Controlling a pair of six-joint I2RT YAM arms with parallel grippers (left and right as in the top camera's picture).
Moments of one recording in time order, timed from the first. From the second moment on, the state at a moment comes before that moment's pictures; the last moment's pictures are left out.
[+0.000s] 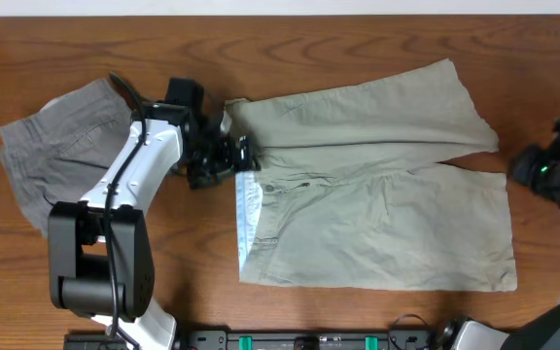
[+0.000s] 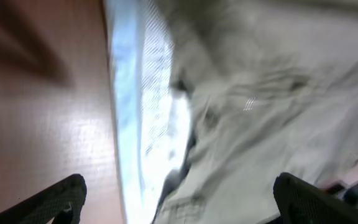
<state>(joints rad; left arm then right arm) -0.13 1.80 1.25 -1.01 0.50 -0.24 -0.47 1.41 1.07 -0.83 -0.14 0.11</state>
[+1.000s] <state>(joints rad) -0.38 1.51 0.94 -0.89 0.38 -0.26 -0.27 1.41 0.97 -1.07 -0.08 0.16</state>
